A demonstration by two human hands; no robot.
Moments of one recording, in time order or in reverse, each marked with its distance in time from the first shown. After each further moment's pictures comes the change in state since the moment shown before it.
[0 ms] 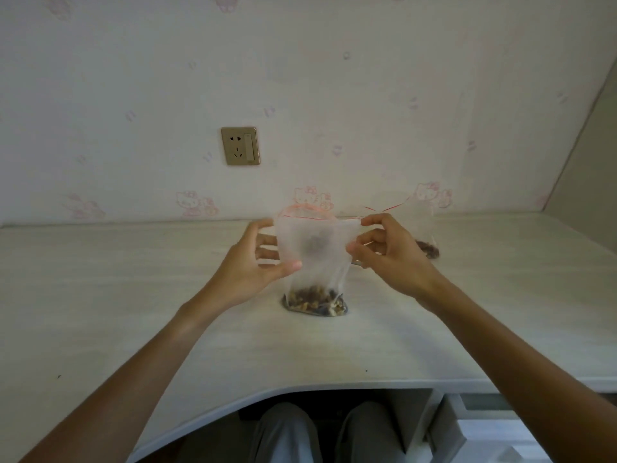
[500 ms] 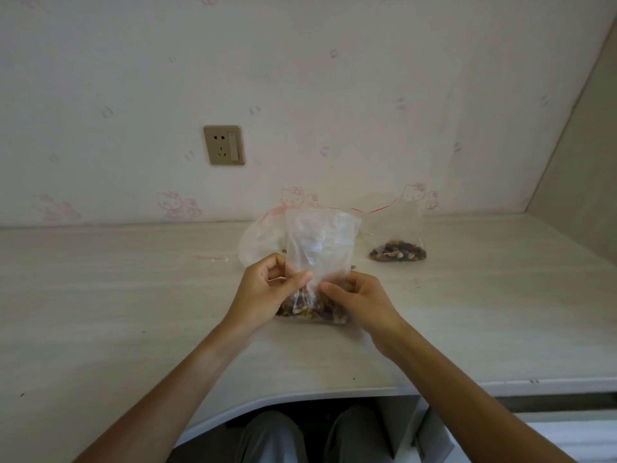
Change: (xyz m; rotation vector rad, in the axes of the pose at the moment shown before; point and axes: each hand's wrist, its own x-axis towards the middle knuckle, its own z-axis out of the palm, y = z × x) left_hand -0.013 -0.009 0.064 -0.345 0.060 -0.051; right_hand -0.023 0.041 0.053 0.306 0.009 0.244
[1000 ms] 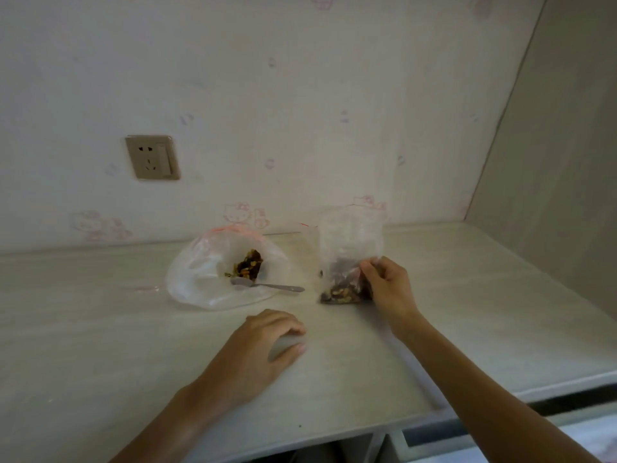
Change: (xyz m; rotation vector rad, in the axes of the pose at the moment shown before) left_hand 0.004 -0.043 0.052 0.664 -0.364 0.377; right_hand 0.048 0.017 -0.123 -0.071 0.494 -0.034
